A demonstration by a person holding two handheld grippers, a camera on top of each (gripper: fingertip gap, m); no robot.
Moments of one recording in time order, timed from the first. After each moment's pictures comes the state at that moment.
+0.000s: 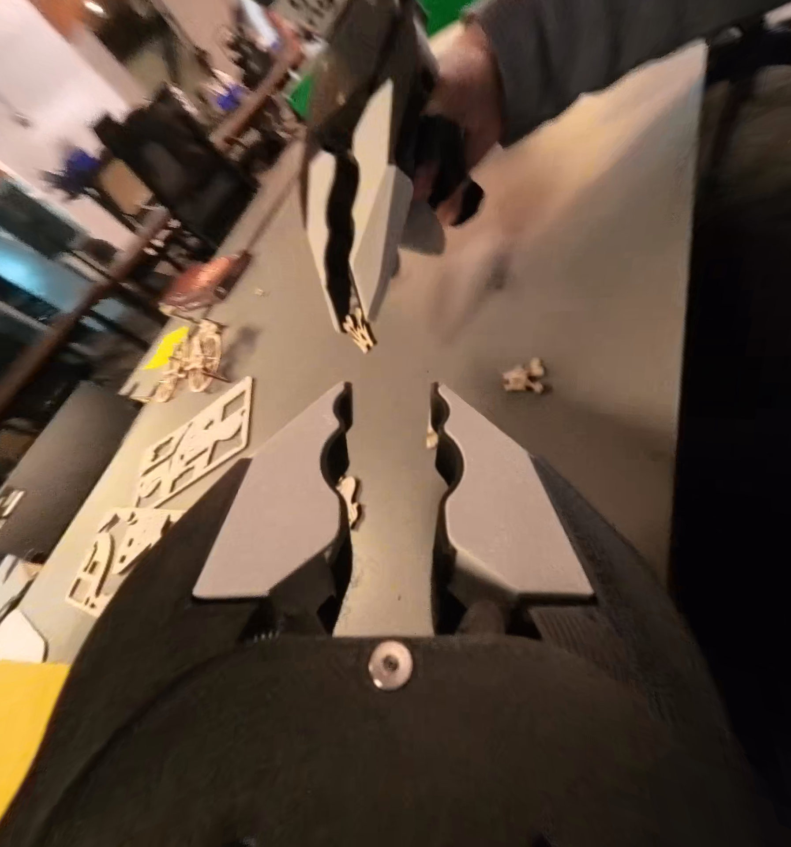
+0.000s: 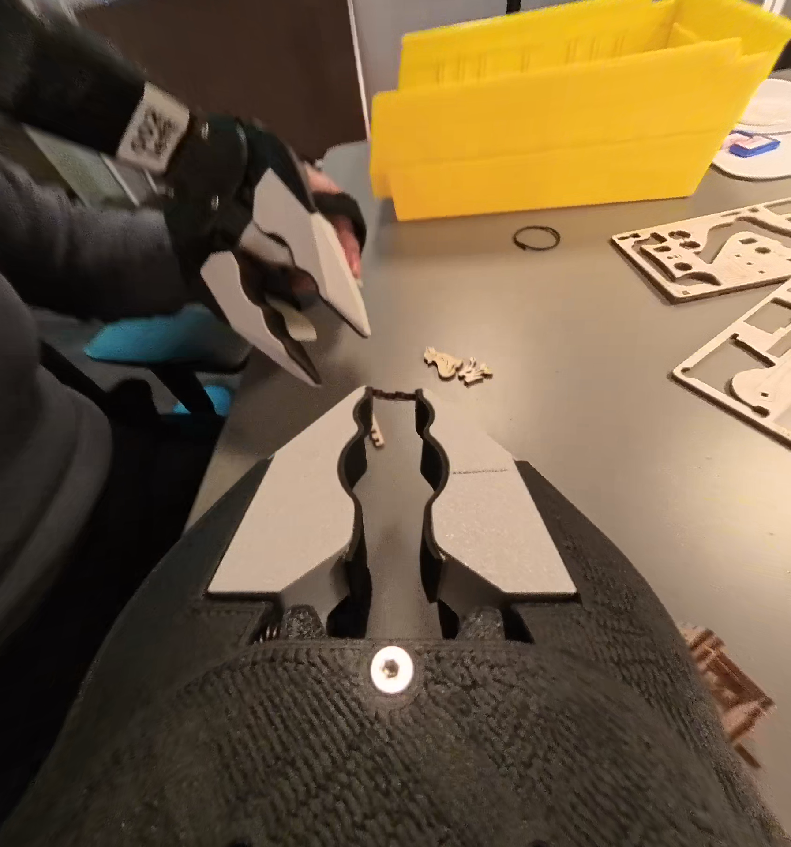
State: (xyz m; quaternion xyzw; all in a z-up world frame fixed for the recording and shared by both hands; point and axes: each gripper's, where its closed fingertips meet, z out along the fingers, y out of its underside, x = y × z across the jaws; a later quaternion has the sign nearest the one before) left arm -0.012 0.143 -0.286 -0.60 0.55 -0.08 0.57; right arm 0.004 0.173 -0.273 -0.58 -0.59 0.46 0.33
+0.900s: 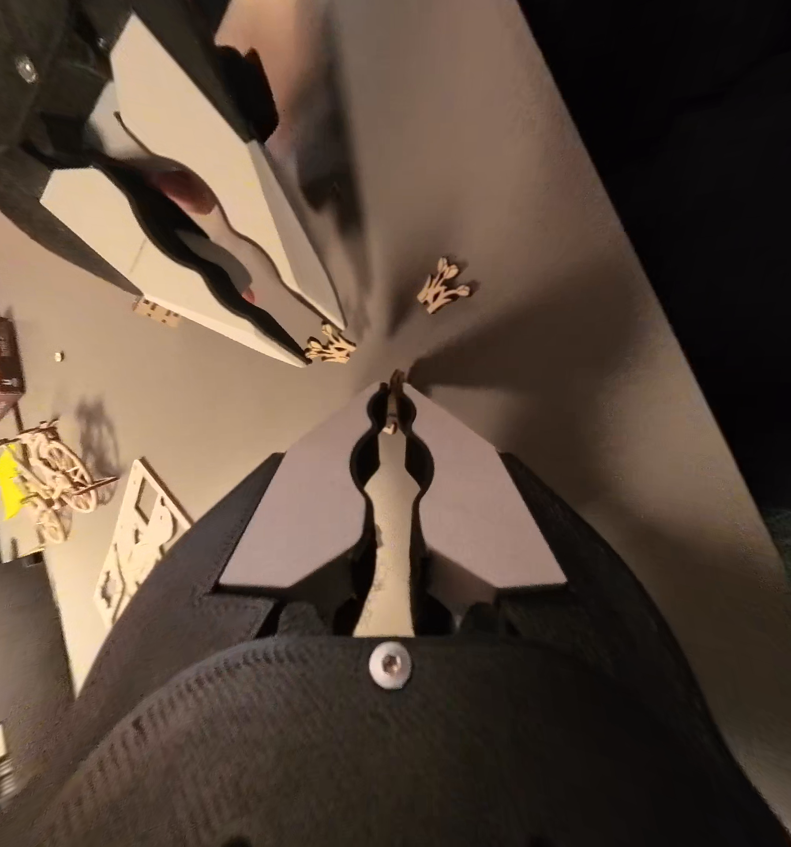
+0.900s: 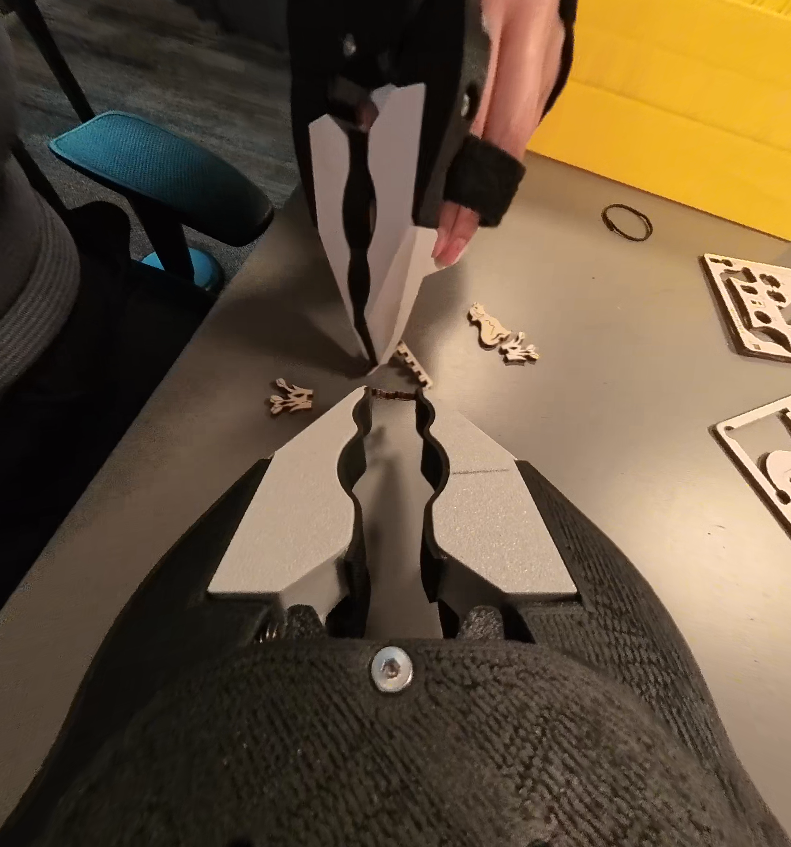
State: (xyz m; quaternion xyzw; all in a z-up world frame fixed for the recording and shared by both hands) left arm -0.006 0.141 -0.332 -0.50 0.79 -0.05 0.35; right arm 0.007 0.155 -0.311 -0.47 -0.73 0.37 0.32
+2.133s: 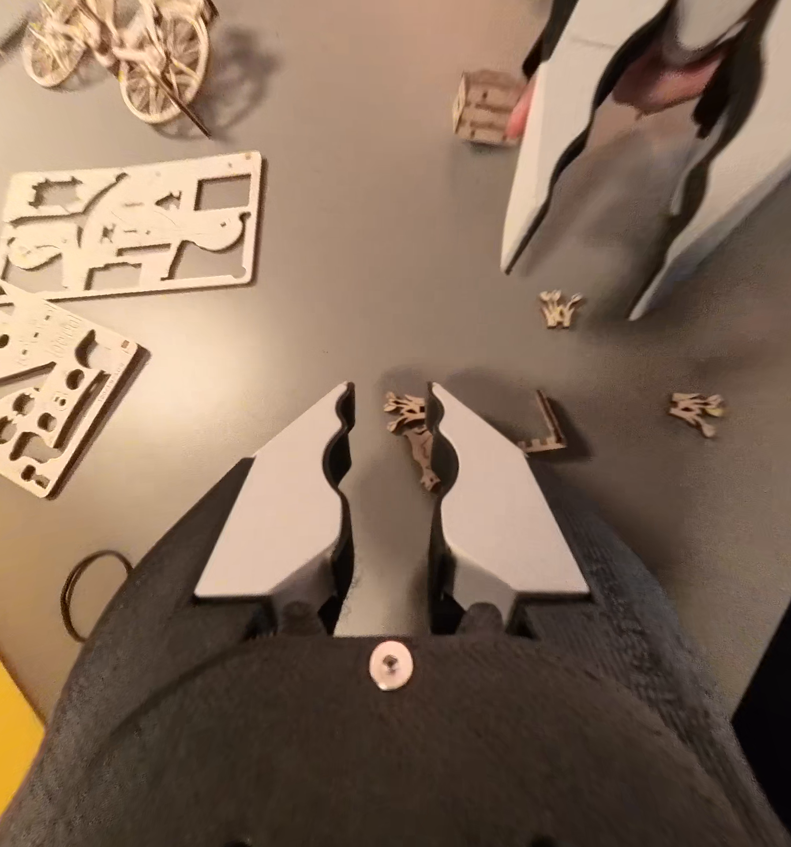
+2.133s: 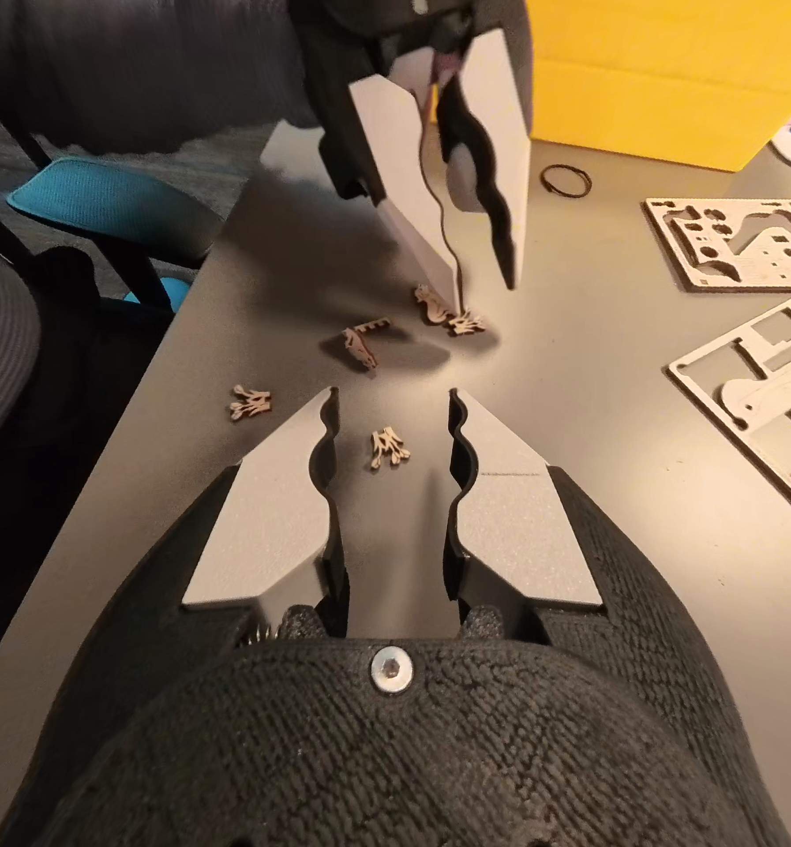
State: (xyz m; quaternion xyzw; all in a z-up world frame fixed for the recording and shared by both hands) left arm -0.051 0.218 -0.319 -0.82 0.41 -0.12 0.38; right arm 0.010 0.182 -0.306 -0.54 -0.69 0.38 0.31
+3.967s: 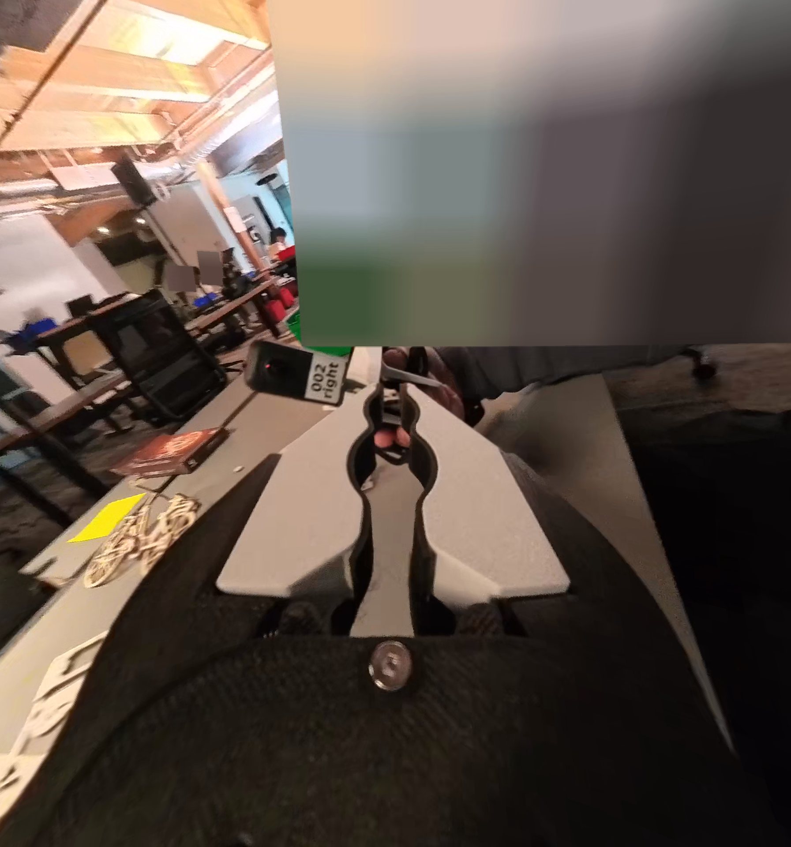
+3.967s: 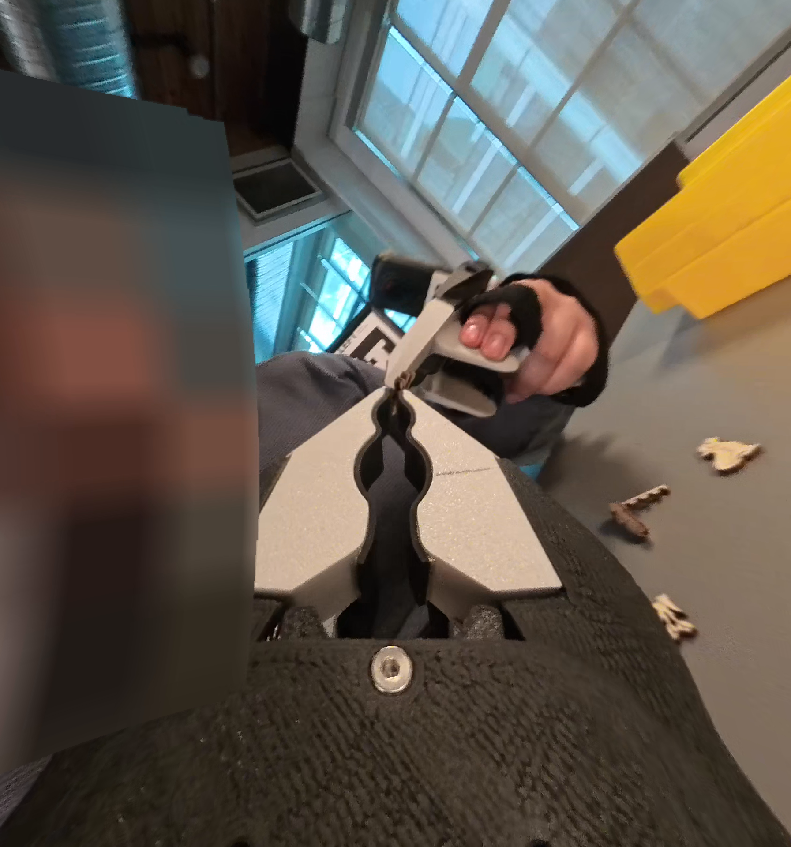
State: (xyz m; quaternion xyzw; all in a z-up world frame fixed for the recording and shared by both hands) left arm 0.034 0.146 -0.197 -0.49 0.51 -0.28 0.65; right arm 0.027 0.159 -0.195 -0.43 -0.36 0.83 0.03
